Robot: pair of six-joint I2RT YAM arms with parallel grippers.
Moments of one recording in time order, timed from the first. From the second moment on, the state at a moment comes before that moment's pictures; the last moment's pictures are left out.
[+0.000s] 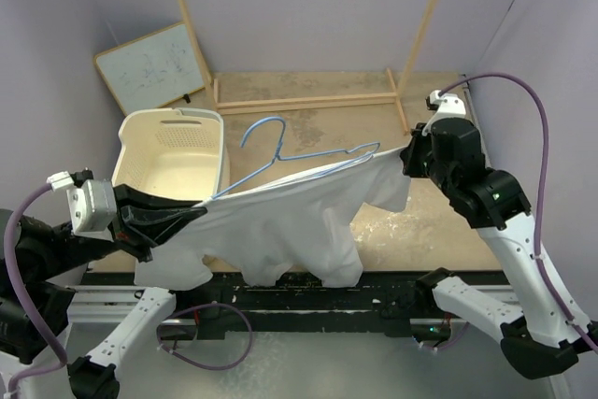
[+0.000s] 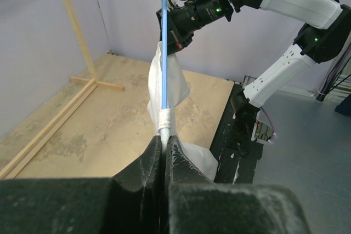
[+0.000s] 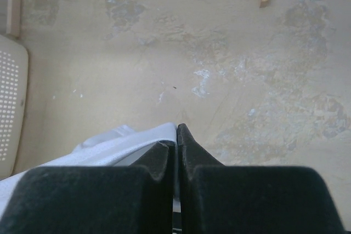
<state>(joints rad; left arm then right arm) -0.28 0.62 1.60 -0.81 0.87 -0.11 0.46 0.96 1.32 -0.94 0.33 0.35</state>
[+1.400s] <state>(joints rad) -0.31 0.82 1.23 -0.13 1.22 -0.37 0.36 0.73 1.40 -0.85 -0.54 0.10</state>
